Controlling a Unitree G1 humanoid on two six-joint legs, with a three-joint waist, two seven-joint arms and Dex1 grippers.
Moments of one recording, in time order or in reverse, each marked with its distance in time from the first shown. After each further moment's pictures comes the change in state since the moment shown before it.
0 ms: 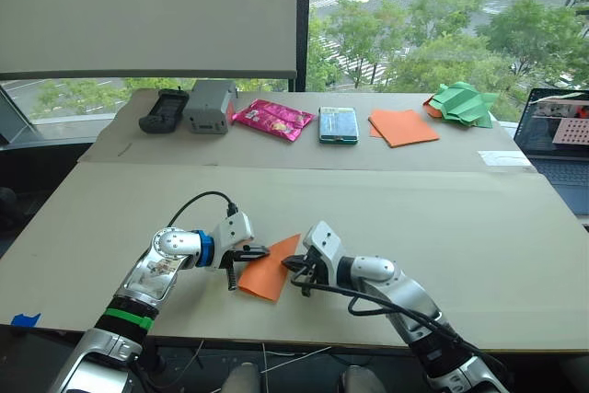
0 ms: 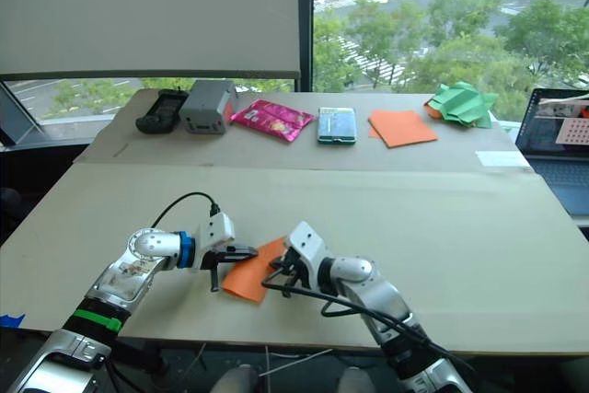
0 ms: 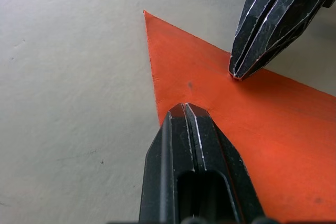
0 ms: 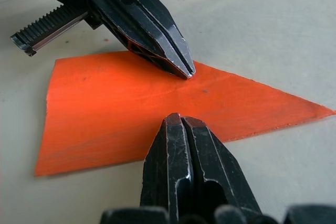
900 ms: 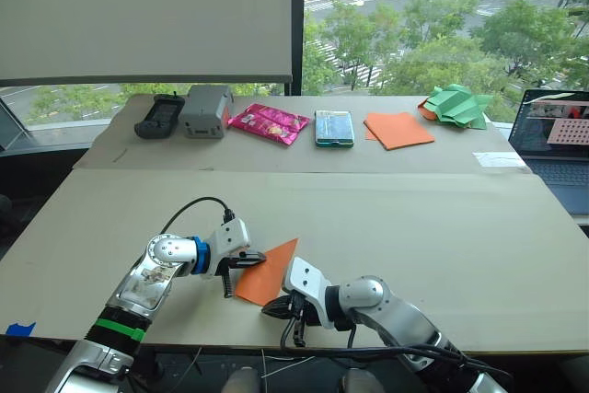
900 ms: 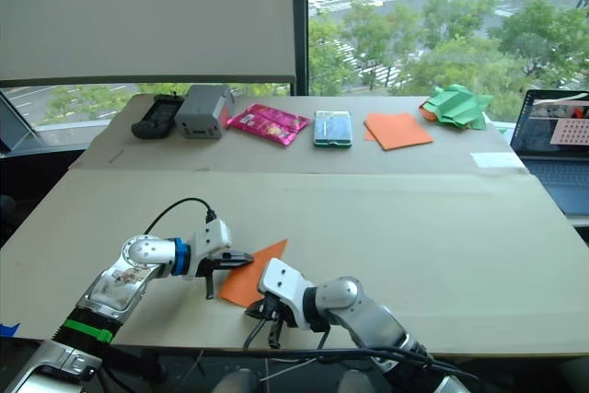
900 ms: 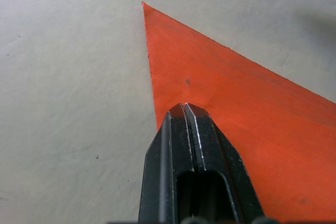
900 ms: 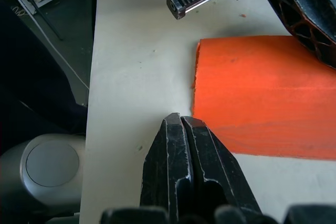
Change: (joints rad) left arm 0.063 0.032 0.007 -0.093 0.000 0.057 0.009; right arm 0.049 -0.070 0.194 -0.177 -0.007 0.069 0.095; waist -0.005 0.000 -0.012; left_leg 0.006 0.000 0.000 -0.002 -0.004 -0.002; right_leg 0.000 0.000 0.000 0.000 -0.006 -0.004
